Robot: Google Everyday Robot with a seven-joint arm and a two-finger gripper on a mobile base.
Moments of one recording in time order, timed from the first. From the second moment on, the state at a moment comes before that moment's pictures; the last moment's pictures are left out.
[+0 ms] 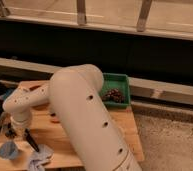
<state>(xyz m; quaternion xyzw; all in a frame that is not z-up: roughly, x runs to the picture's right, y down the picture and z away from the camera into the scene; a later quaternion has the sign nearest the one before) -0.383 0.216 0.800 -0.40 -0.02 0.27 0.87</state>
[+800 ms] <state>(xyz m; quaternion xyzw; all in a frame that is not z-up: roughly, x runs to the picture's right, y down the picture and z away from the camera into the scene) -0.285 0.124 0.803 -0.32 0.02 0.31 0.90</state>
